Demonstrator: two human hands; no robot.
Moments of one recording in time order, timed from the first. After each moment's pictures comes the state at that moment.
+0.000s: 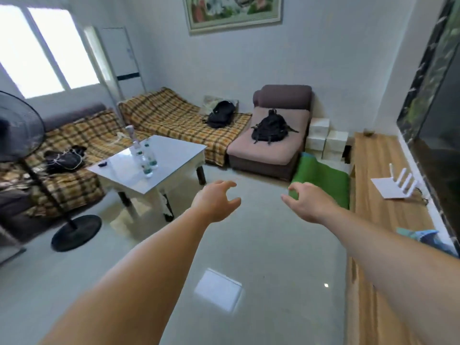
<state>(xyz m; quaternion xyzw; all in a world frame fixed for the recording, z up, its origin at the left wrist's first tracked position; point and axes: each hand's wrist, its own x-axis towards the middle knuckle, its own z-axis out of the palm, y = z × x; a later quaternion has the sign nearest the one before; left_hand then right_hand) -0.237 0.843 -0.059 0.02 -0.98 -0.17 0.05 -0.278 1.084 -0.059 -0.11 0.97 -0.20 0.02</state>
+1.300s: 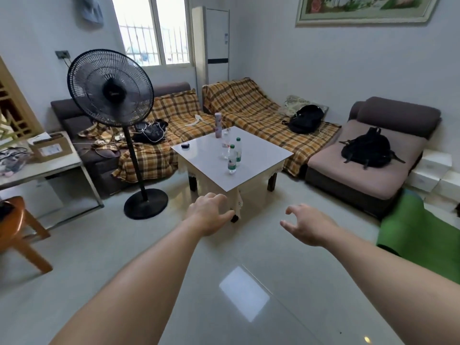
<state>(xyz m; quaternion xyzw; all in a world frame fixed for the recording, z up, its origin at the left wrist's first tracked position) -0.193 0.385 -0.091 0.21 -0.96 -0.19 0.05 -0.316 0.614 -0.082 -0.30 0.95 -0.05 0.09</state>
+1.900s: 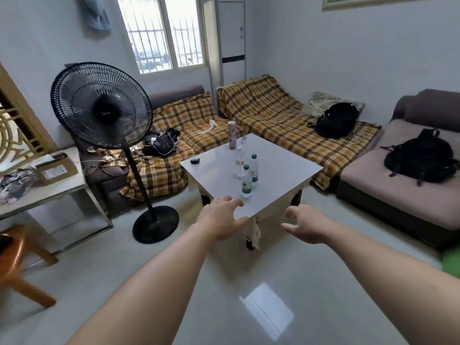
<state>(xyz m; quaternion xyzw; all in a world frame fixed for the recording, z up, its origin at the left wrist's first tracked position) -0.436 0.259 -0.090 0.19 -0.97 -0.15 0.02 -0.570 0.452 -0.092 -0.35 0.92 -0.08 0.16</state>
